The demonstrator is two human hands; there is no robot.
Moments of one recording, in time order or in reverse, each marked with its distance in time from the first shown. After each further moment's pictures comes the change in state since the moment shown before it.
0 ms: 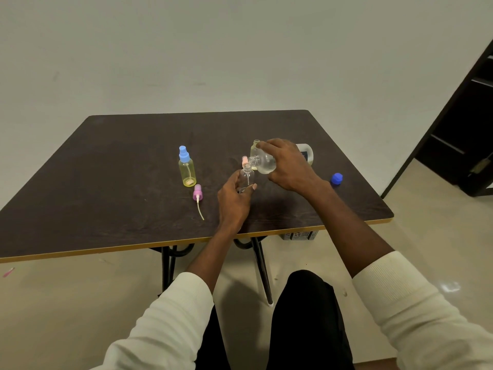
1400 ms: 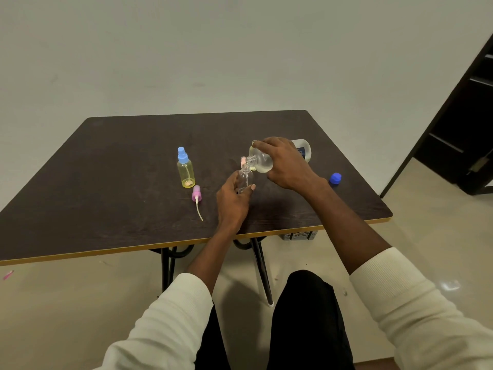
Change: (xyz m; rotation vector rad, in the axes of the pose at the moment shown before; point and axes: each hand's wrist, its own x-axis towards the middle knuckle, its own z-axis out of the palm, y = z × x) left_hand 0.002 -0.004 0.002 -0.010 -0.013 0.004; right_hand 0.006 0.001 0.001 -0.045 -0.015 -0.007
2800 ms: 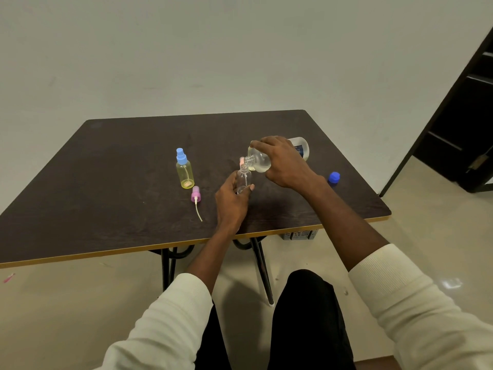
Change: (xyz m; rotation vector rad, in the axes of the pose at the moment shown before) left_hand 0.000 -0.002 0.000 0.001 -0.014 0.017; right_hand 0.000 -0.005 -0.006 -0.016 -0.001 -0.020
